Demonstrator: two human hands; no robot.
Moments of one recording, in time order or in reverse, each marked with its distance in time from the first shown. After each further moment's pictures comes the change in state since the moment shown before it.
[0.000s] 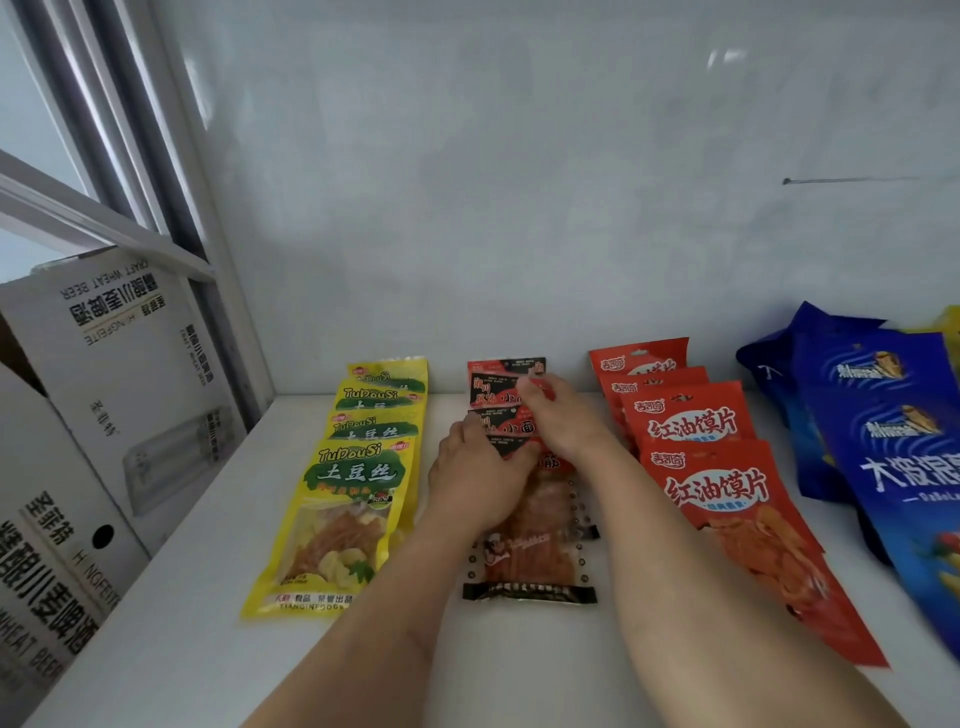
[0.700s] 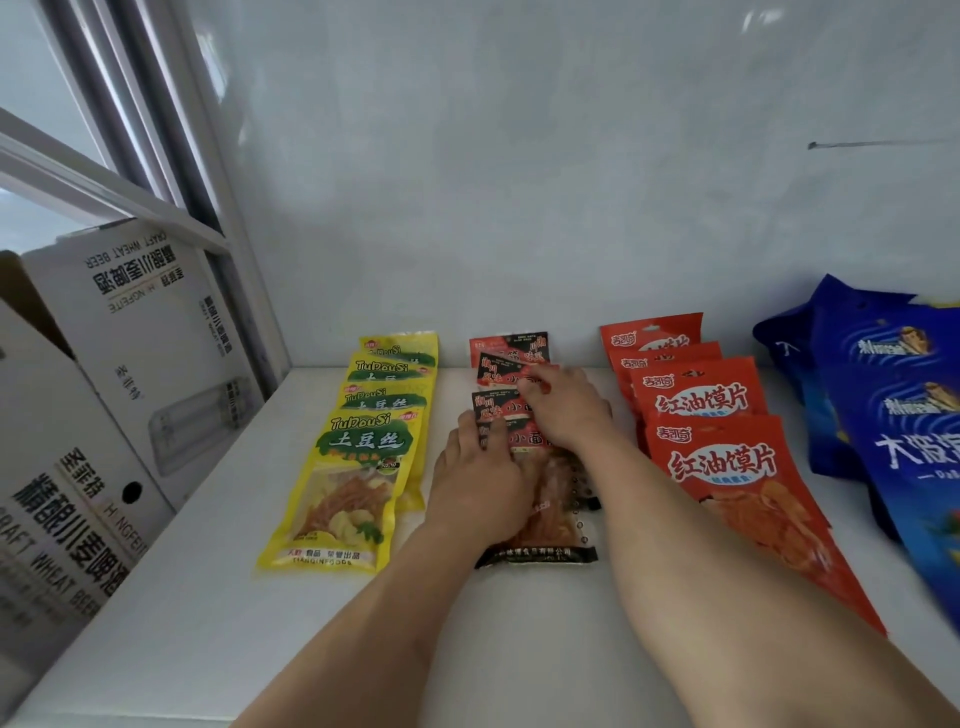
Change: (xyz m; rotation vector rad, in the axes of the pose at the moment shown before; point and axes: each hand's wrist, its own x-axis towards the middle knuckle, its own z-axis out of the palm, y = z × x) left_hand -0.031 -0.012 0.014 0.304 -0.034 0.088; right_hand 0.006 0.018 0.014 -0.445 0.013 -0.006
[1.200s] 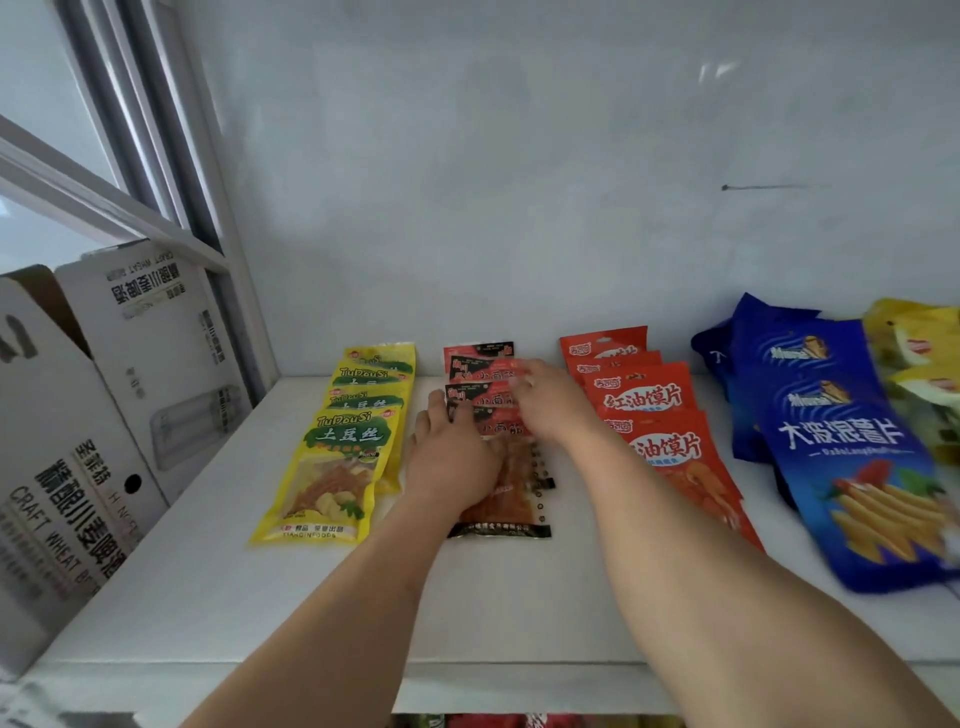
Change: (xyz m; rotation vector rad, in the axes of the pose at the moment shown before) left_hand -0.010 0.015 -0.019 -0.013 0.133 -0.007; right_hand -0.056 -0.012 -0.048 0.160 0.033 -0.101
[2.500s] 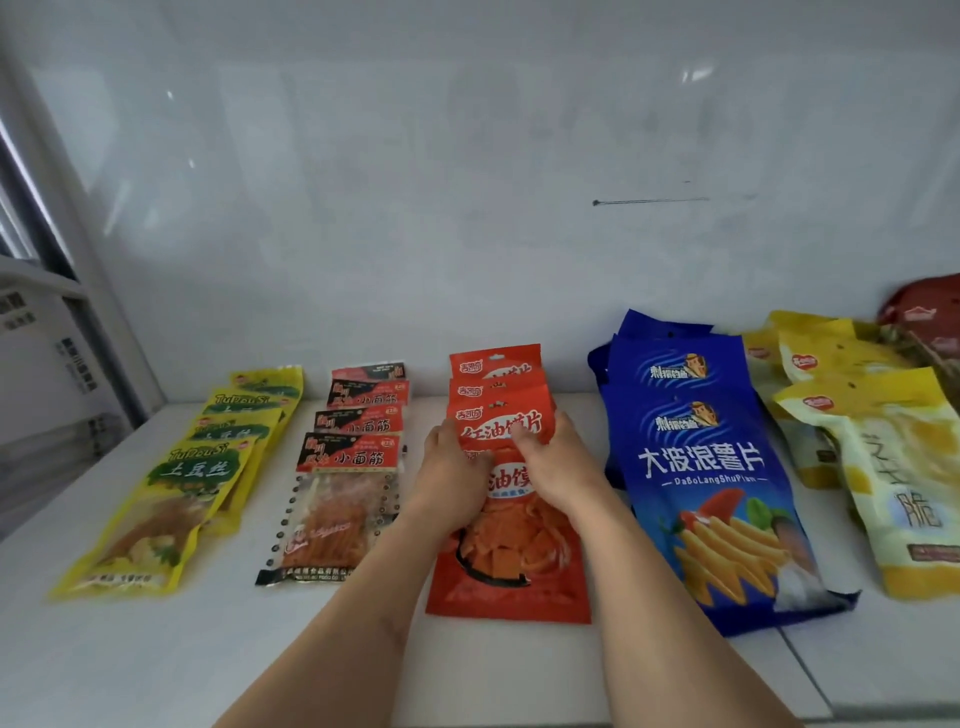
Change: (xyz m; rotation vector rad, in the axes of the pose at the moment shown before) left_hand 0.014 0.132 0.070 -0.487 -0.062 -0.056; right_hand -0.013 0.152 -0.072 0.338 0.043 0.256
